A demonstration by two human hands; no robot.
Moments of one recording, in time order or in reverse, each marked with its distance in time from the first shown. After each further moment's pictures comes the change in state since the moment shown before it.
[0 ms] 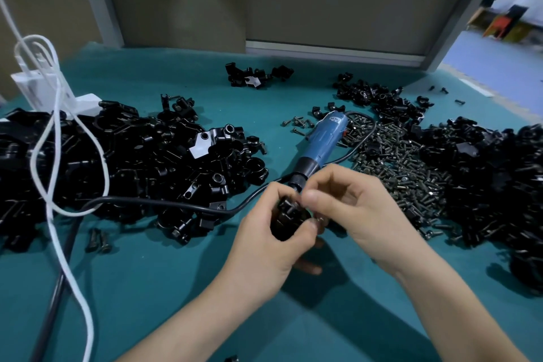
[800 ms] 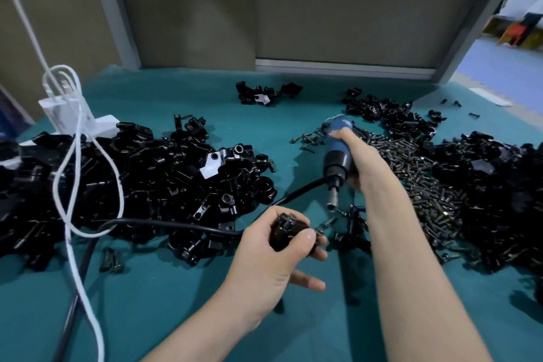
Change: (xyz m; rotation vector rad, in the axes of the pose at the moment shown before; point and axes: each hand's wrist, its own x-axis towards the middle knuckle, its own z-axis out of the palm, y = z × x) left_hand 0.005 0.001 -0.008 -0.146 0.072 -0.110; right_hand 0.128 0.041 -0.051 0.294 0.492 0.475
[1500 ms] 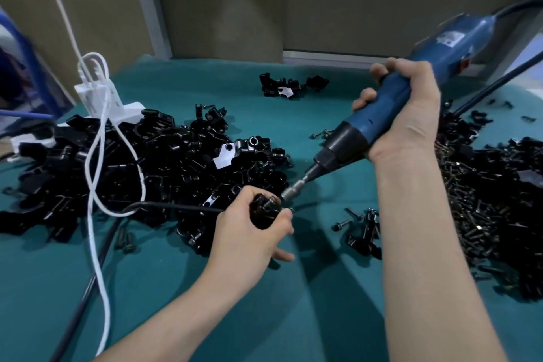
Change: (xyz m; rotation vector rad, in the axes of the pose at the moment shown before) left_hand 0.016 -0.003 -0.020 0.399 0.361 0.097; right_hand -0.053 -0.054 0.029 0.736 -0.300 -0.307
